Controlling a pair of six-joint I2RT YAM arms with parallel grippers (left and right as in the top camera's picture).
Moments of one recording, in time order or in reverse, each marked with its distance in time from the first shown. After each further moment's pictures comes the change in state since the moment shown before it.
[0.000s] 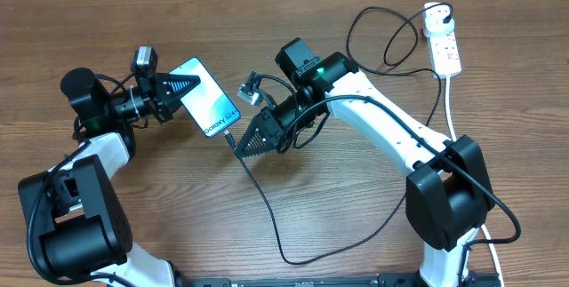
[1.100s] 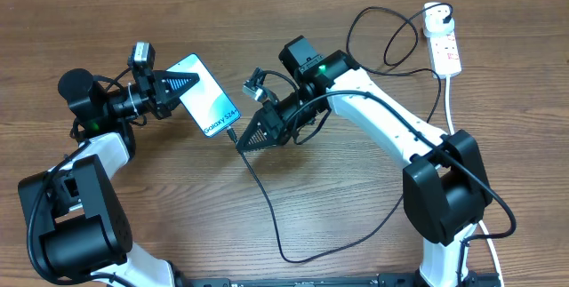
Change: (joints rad) left arm 0.000 0.000 0.001 0.116 0.004 -0.034; right arm -0.026 0.027 0.000 0.012 -0.042 0.088
